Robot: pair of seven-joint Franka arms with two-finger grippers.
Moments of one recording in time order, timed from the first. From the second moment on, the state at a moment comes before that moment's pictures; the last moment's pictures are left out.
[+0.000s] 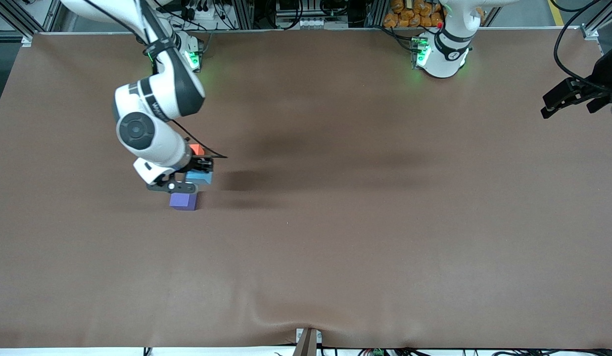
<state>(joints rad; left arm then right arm) 0.01 -0.12 -0.03 -1.65 0.02 1.56 -0.14 0.29 0.21 0.03 -2.05 0.02 2.09 0.36</state>
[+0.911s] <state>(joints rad) 0.00 -0.11 -0.04 -1.65 0.02 1.59 -0.14 0.18 0.19 0.03 -2.24 0.02 2.27 0.28</state>
